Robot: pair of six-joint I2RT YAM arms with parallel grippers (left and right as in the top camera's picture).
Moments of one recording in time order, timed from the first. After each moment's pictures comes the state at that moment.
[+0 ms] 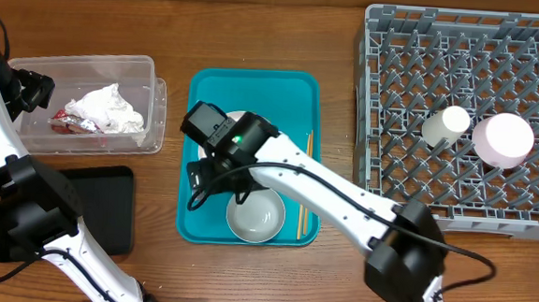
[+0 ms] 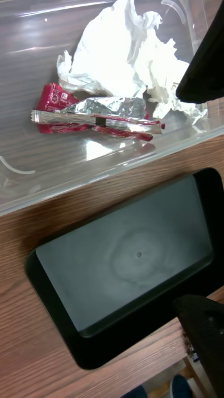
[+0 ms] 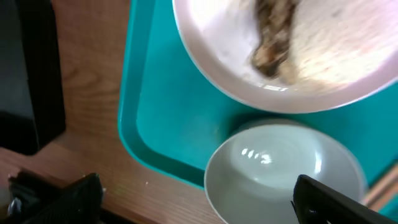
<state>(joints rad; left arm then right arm) 0.53 2.13 2.23 -1.66 -0.18 -0.75 0.94 2.04 1.86 -1.16 -0.12 0.68</state>
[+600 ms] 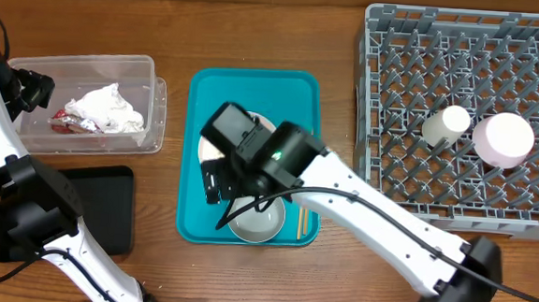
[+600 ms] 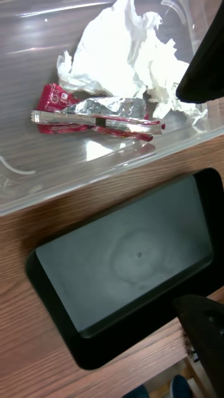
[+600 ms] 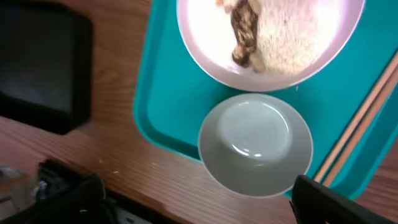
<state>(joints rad) 0.53 2.13 2.23 -1.66 -0.18 -0.75 0.96 1.82 1.72 -1.14 -0.07 0.70</state>
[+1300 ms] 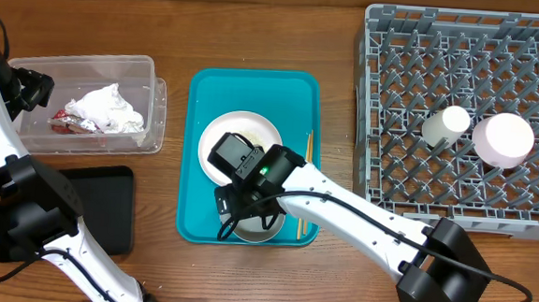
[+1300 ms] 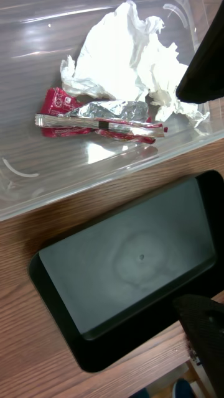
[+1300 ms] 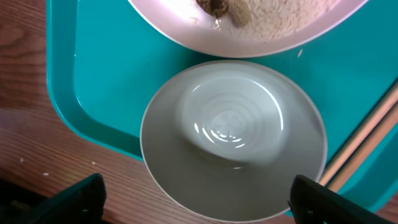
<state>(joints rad) 0.53 2.13 2.23 -1.65 -0.18 -0.75 0.96 1.86 1.48 -1.01 -0.08 0.67</state>
